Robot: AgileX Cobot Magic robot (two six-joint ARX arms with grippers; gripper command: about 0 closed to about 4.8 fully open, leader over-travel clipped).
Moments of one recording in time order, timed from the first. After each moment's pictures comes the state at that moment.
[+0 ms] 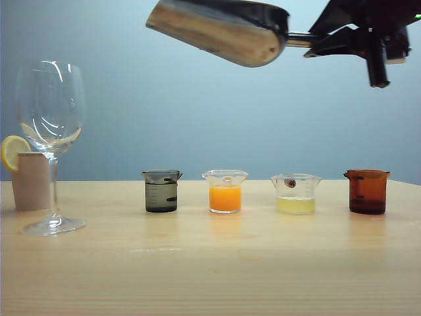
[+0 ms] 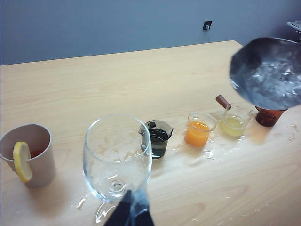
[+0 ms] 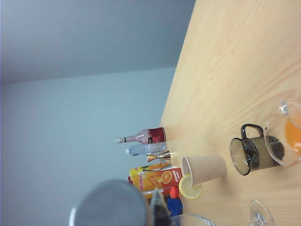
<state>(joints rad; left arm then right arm) -0.04 0.45 0.73 -0.54 0.43 0.05 0.21 1.25 0.80 0.32 -0.48 1.54</state>
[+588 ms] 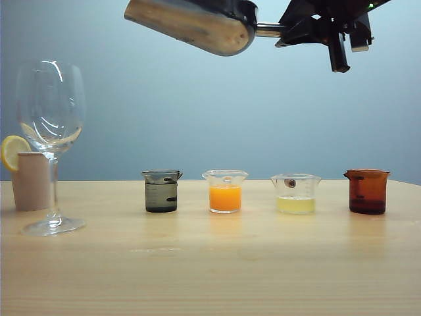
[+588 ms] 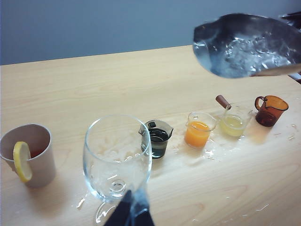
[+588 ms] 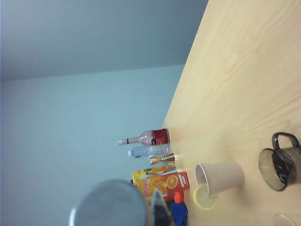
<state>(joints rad) -0.04 0.45 0.73 -0.54 0.43 0.05 0.30 1.38 1.00 0.24 -0.39 1.54</state>
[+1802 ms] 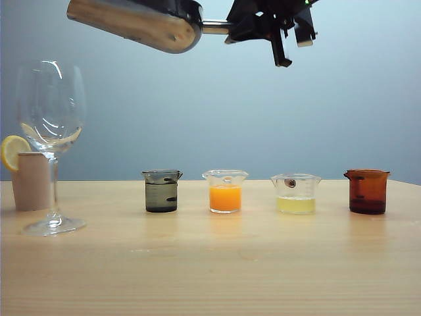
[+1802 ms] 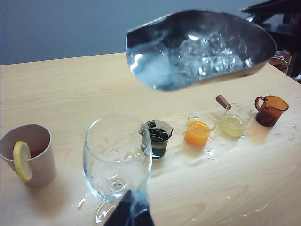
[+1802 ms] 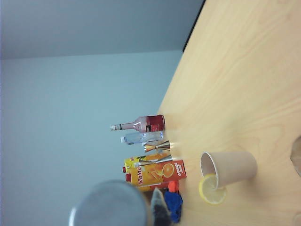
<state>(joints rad) -0.04 0.45 0.73 -0.54 0.43 0.05 0.48 1.53 1.21 0.17 -0.27 1.51</state>
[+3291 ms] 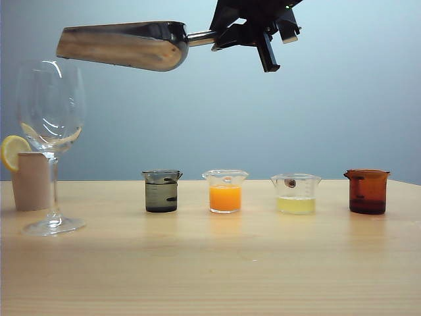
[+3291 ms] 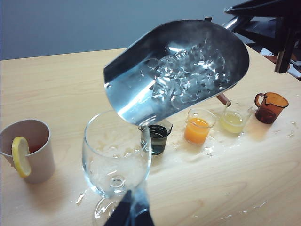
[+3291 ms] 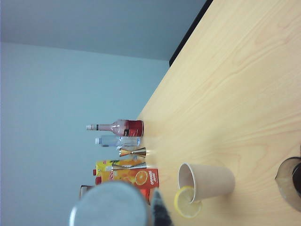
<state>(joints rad) -0.04 0.45 0.73 -0.55 0.43 0.05 0.55 1.59 1.27 0.14 -0.17 1.35</state>
